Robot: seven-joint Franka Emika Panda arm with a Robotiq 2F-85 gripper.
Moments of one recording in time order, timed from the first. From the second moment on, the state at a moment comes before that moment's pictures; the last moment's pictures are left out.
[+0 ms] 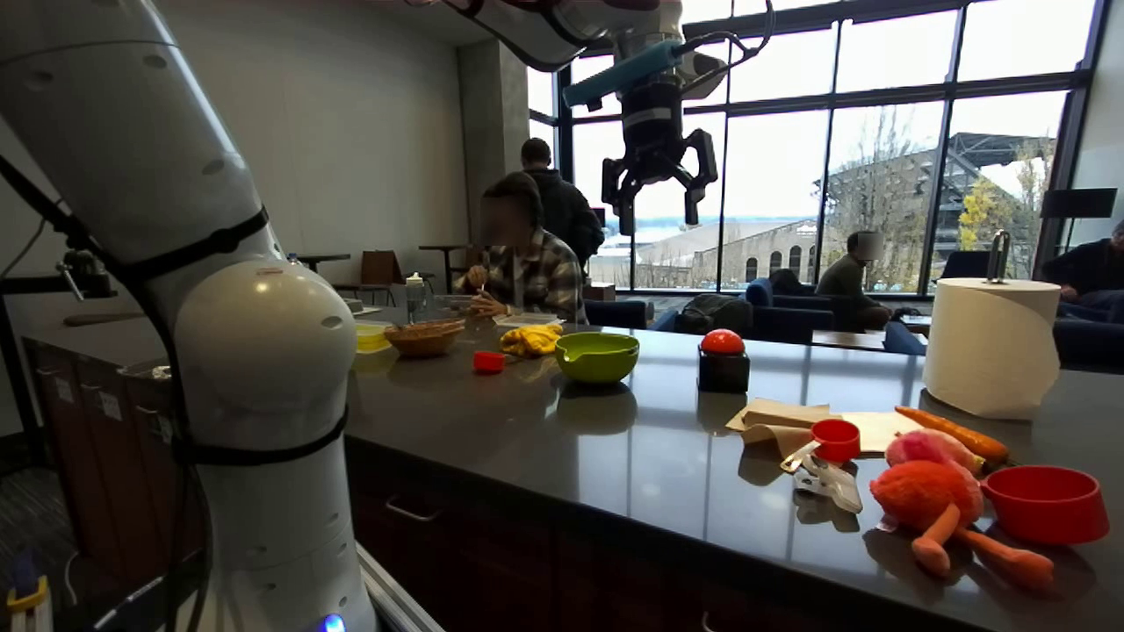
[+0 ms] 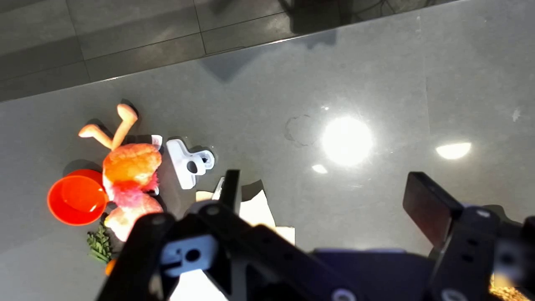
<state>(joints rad) -0.11 -0.37 -0.13 -2.10 -0.20 1.68 -0.20</state>
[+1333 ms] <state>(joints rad) -0.11 -0.37 -0.11 -2.12 -0.22 1.69 -0.13</state>
